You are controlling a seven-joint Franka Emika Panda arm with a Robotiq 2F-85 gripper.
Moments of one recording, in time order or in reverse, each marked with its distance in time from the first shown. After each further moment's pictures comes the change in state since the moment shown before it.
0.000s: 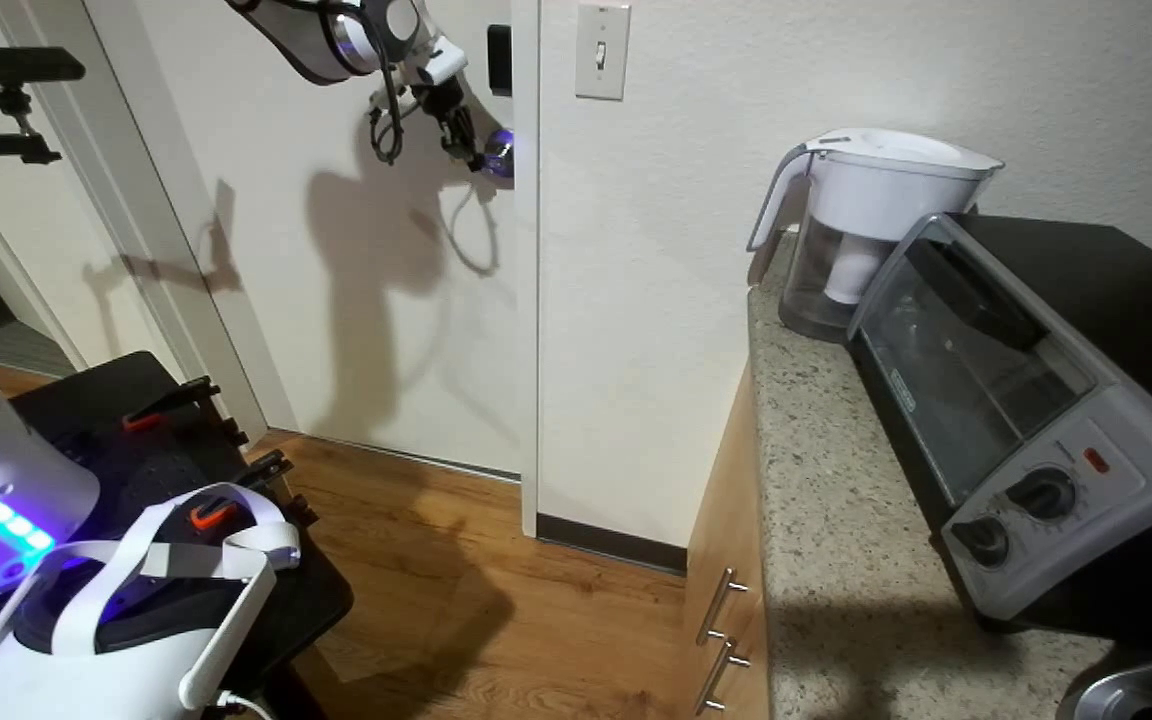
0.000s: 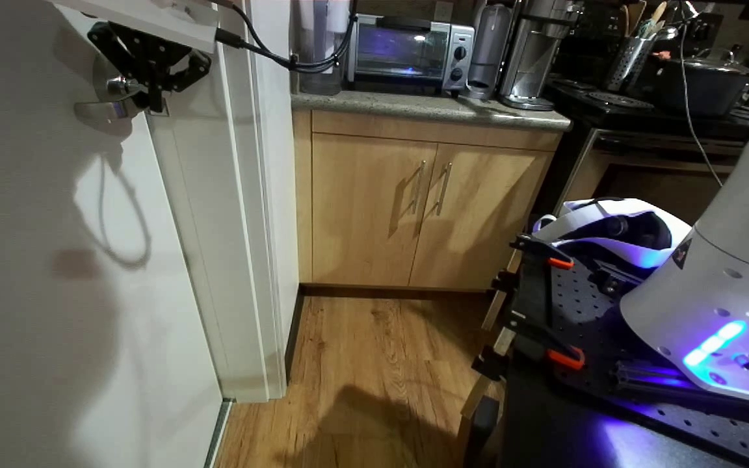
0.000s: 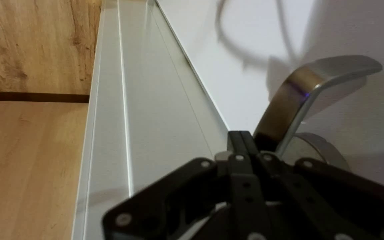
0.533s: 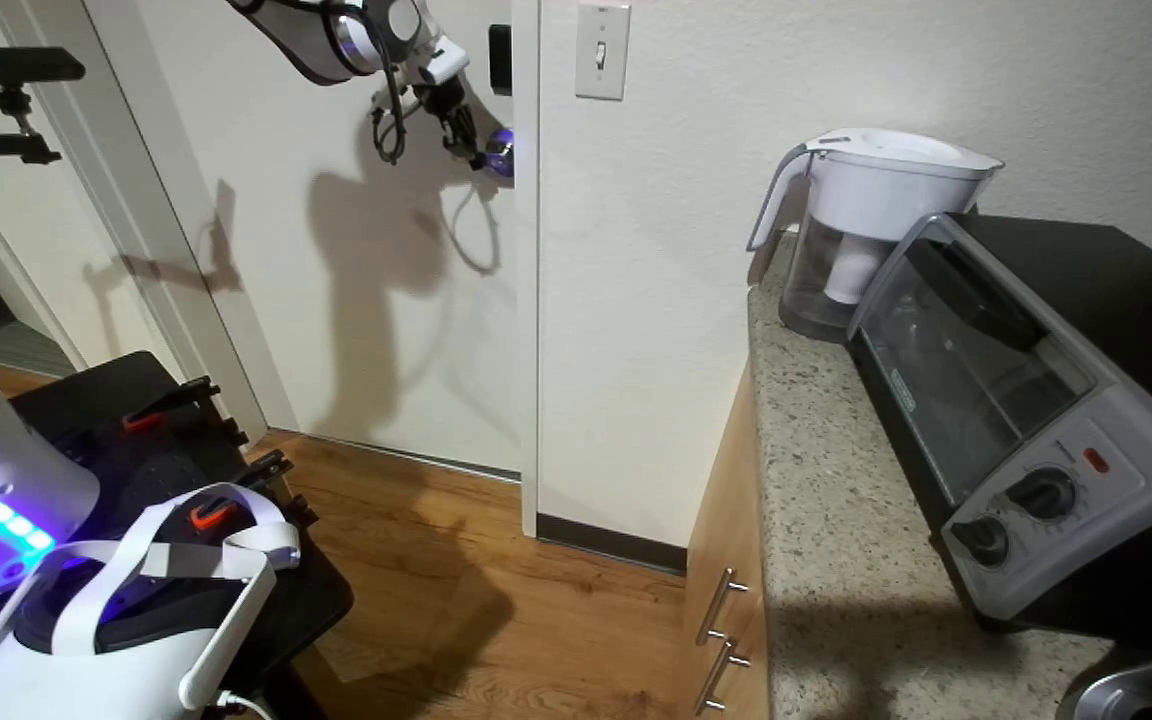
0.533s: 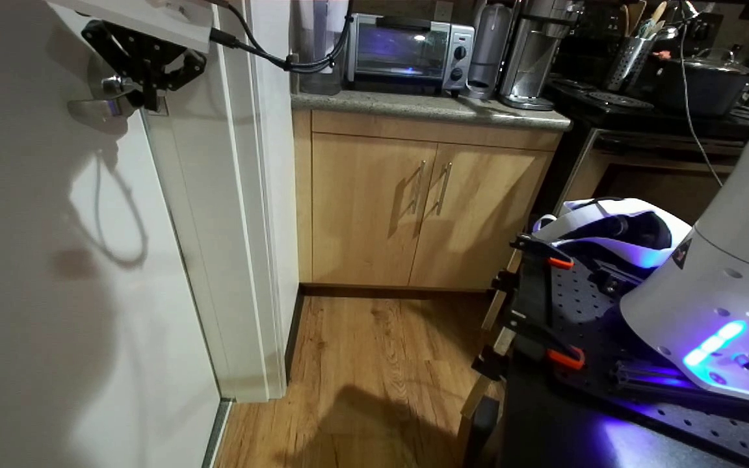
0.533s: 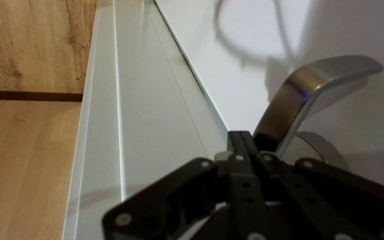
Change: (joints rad) arm 0.003 0.015 -0.002 0.022 0.000 0.003 0.000
